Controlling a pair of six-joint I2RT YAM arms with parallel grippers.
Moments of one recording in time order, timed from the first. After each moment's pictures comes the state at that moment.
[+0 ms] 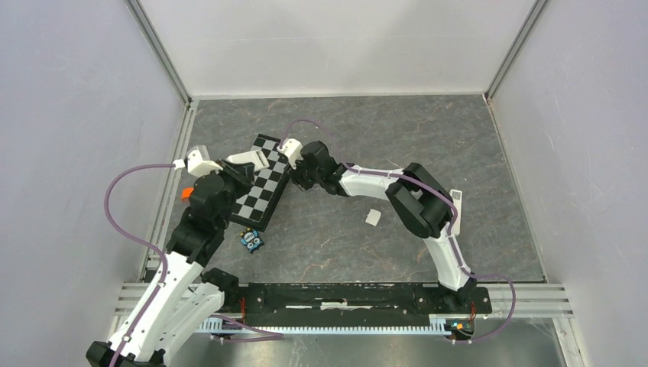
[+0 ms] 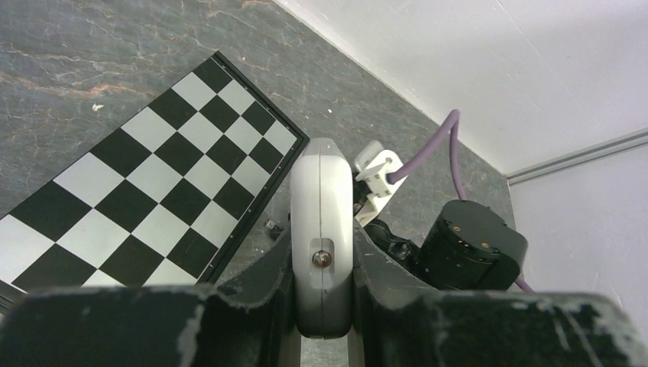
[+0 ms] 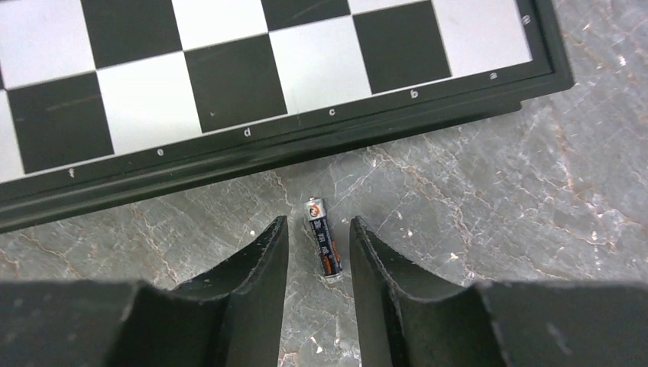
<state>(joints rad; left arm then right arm) -0.39 0.65 0.68 -0.24 -0.36 -0.77 0.84 2.17 1.47 0.10 -0.07 -0.14</state>
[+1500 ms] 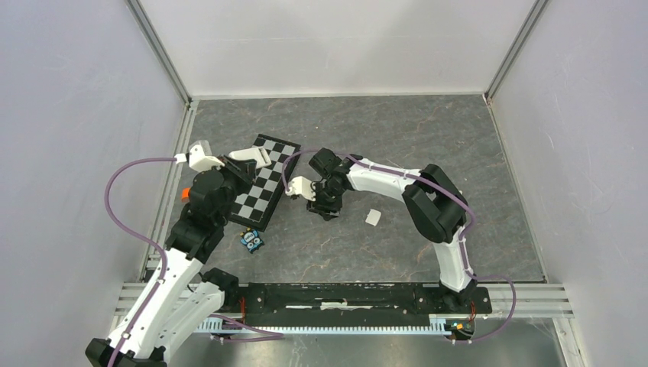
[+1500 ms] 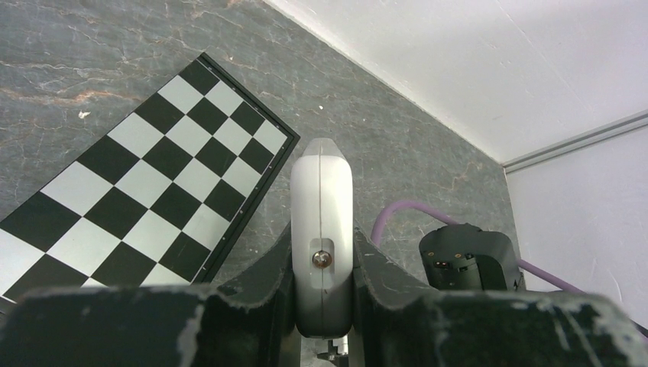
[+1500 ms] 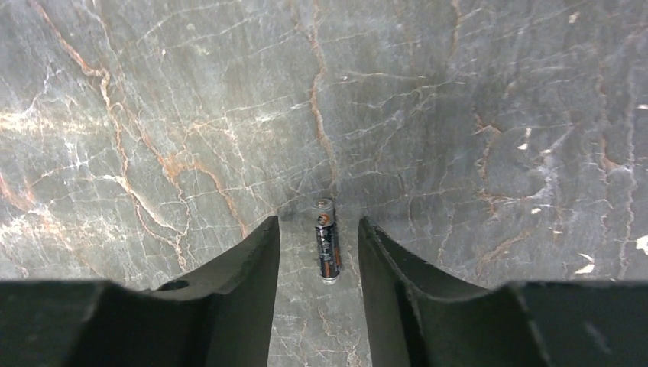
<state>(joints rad) -0.39 0.68 0.71 -0.24 -0.33 -0.74 0.83 2.06 1.49 -0.68 -0.37 -0.72</state>
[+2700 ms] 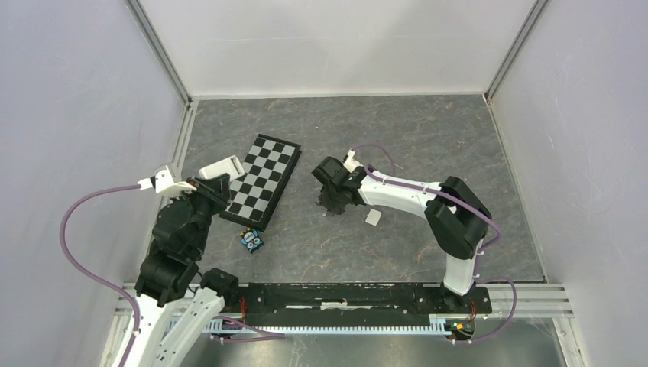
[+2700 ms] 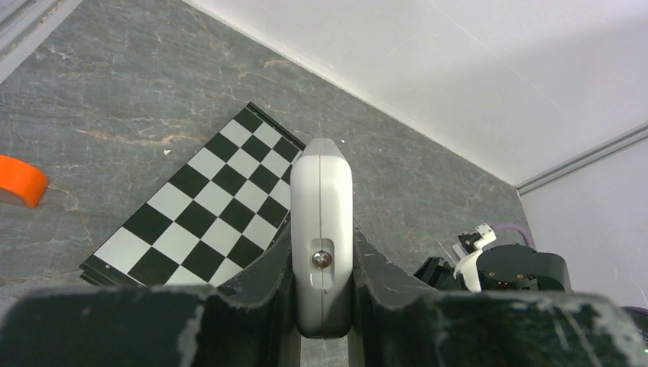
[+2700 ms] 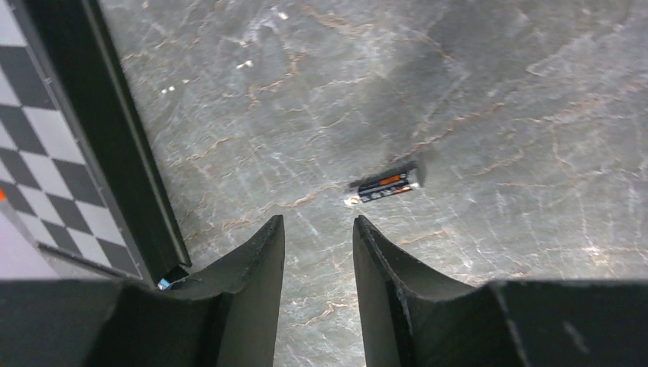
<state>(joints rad) -0.38 0.39 0.79 -0.50 -0.41 -0.61 0.90 1.86 1.30 -0.51 0.20 1.28</state>
